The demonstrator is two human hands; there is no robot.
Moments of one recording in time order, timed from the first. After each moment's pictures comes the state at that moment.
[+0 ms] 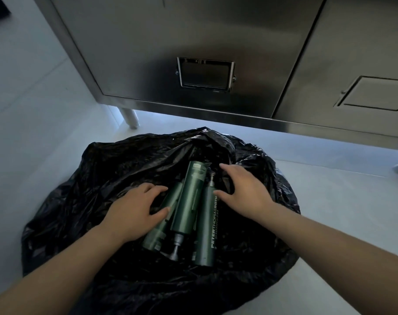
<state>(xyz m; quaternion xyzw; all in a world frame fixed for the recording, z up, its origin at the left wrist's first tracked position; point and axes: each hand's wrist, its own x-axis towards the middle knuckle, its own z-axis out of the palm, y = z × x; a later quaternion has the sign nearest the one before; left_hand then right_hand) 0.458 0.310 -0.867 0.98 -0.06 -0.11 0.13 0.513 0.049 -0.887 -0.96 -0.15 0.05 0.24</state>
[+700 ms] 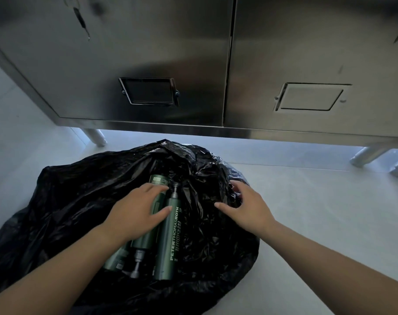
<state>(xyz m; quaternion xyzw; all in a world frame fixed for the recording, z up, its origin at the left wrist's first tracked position) 0.490 0.210 -0.855 0.98 -0.12 -0.10 0.13 0.491 -0.060 -0.905 -0.92 0.03 0.08 0.38</state>
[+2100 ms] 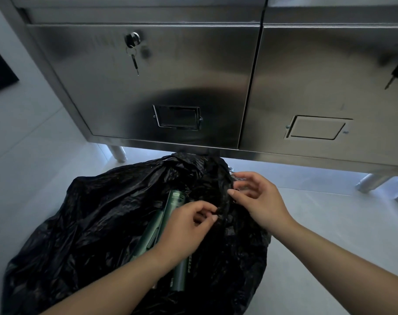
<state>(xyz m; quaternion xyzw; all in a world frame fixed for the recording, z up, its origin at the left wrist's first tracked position) 0.453 0.156 -0.821 0.86 -0.07 -0.02 0.51 0.490 -0.026 -0.812 -0.78 -0.01 -0.02 0.62</state>
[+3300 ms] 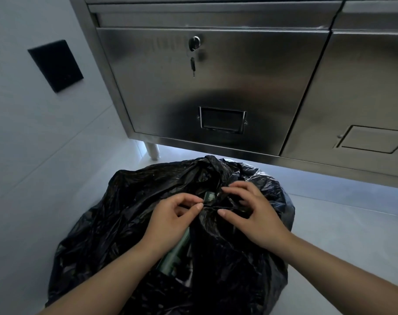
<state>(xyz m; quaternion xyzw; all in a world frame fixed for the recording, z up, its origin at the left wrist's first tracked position) 0.449 0.267 -0.807 0.81 0.02 0.03 0.58 0.480 0.066 -0.811 -0.86 -0.18 0.02 0.48</state>
